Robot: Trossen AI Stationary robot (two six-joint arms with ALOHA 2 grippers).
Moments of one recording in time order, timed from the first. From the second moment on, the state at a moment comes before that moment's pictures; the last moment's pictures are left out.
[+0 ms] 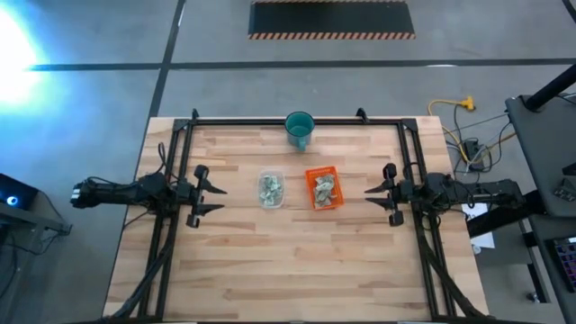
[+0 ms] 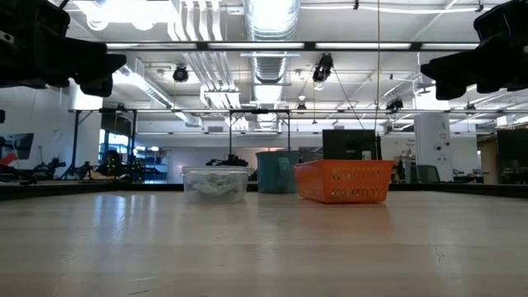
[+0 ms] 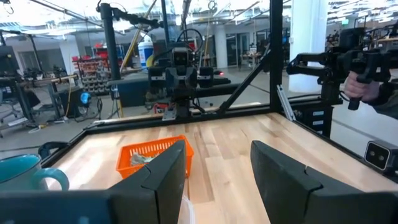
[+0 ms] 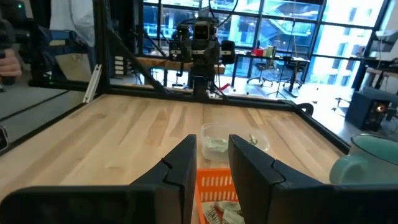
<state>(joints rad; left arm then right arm) -0.06 0.03 0.01 0.06 0.04 0.08 0.07 0.01 0.01 0.01 0.03 -0.05</state>
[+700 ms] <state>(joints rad) -0.06 0.05 0.01 0.02 0.04 0.03 0.07 0.01 0.01 0.01 0.03 -0.08</state>
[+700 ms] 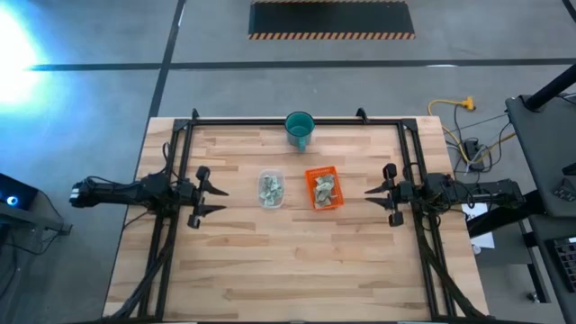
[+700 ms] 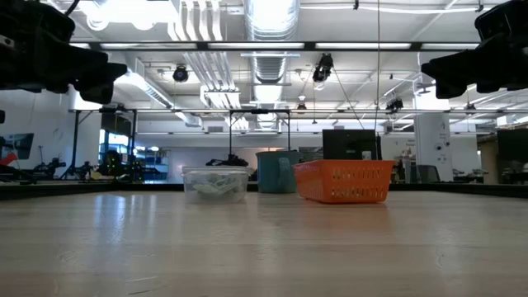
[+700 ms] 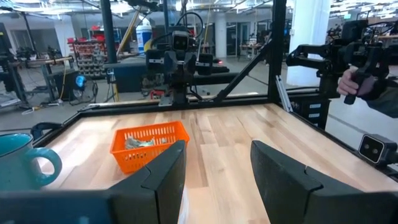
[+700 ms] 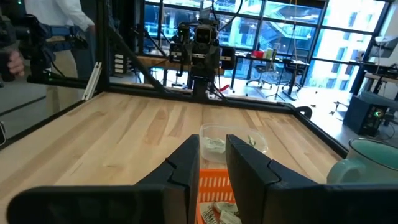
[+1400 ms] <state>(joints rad) -0.06 0.06 0.01 0.02 0.04 0.02 0.07 0.01 0.01 0.01 0.03 -0.06</state>
